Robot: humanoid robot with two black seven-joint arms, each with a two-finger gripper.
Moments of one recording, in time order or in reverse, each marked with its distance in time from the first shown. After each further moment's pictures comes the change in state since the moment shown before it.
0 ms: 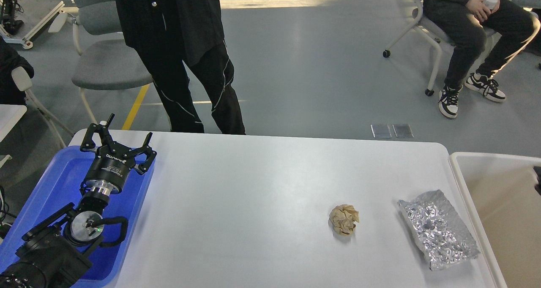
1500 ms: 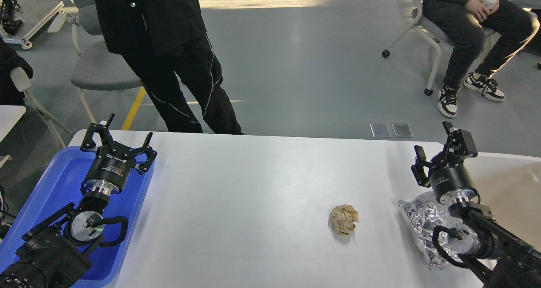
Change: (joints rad) left arm 0.000 0.000 0.000 0.000 0.001 0.000 0.000; right arm -0.257 0.180 0.445 0.703 -0.233 -0.254 0.227
